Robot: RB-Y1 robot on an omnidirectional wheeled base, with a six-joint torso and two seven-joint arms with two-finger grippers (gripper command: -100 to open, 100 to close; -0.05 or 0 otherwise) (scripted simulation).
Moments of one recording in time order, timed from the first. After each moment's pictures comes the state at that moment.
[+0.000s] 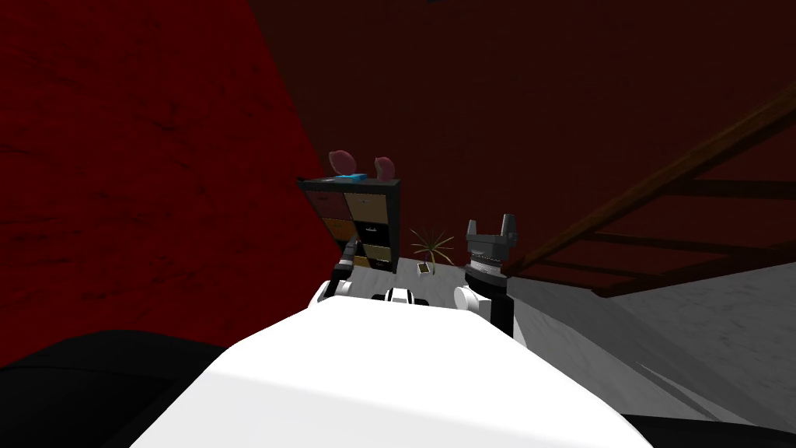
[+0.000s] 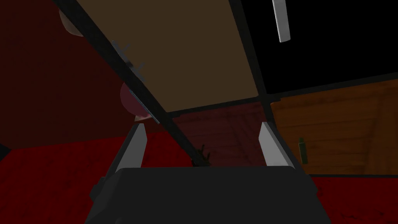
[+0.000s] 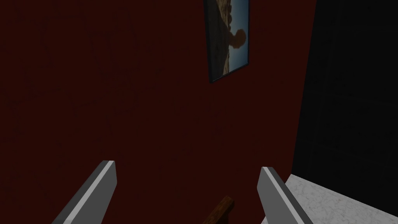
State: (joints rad) left arm 0.30 0.14 0.06 -1.68 -0.08 -0.49 -0.15; right arm 0.45 0.00 0.01 -2.32 -0.08 -0.50 -0.15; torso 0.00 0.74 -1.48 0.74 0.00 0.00
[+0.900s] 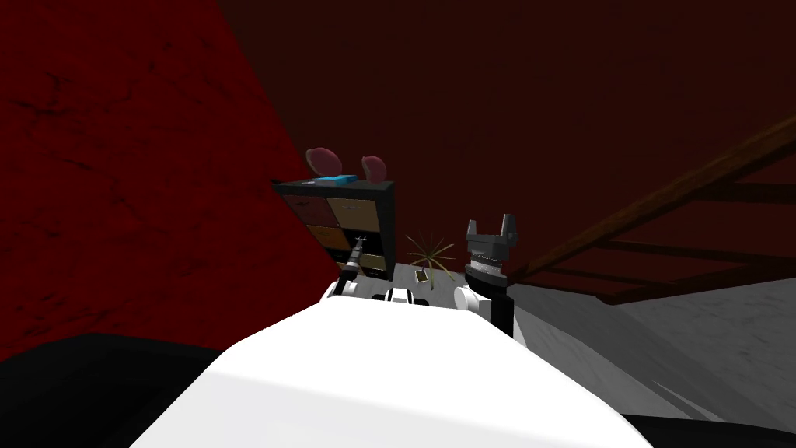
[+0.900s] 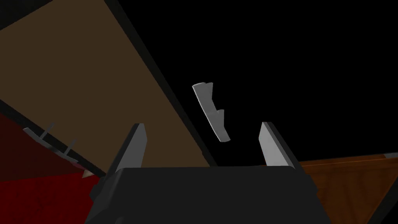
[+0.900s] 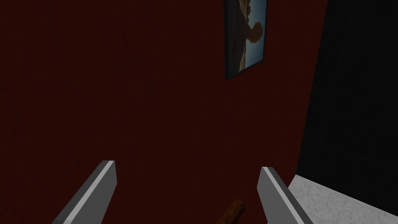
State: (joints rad) left arm 0.22 0.10 0.06 -1.47 -0.08 -0.48 -0.15; right arm 0.45 0.00 0.01 -2.32 -0.08 -0.50 -0.15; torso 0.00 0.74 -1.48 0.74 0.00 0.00
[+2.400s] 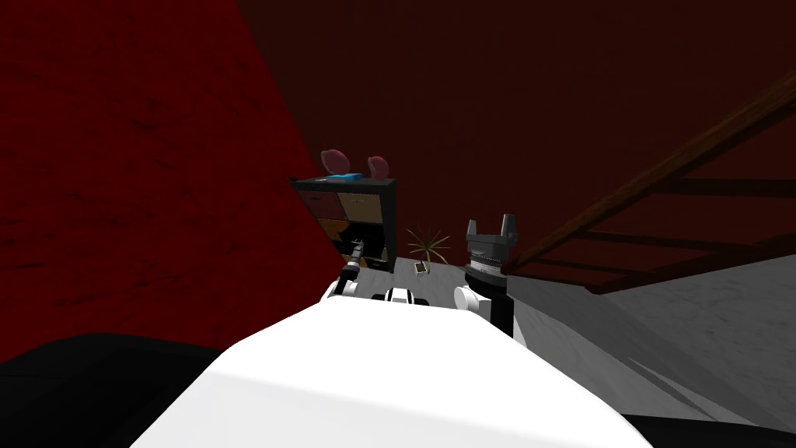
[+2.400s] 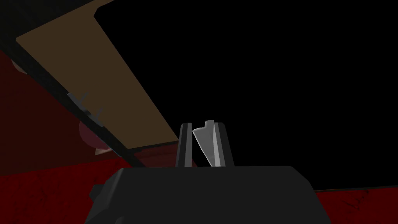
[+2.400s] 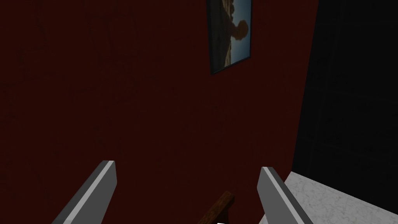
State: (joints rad) left arm 0.24 0.10 0.04 -1.51 -0.08 -0.43 -0.13; right arm 0.45 0.00 0.01 -2.32 -0.08 -0.50 -0.15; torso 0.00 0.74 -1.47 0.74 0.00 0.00
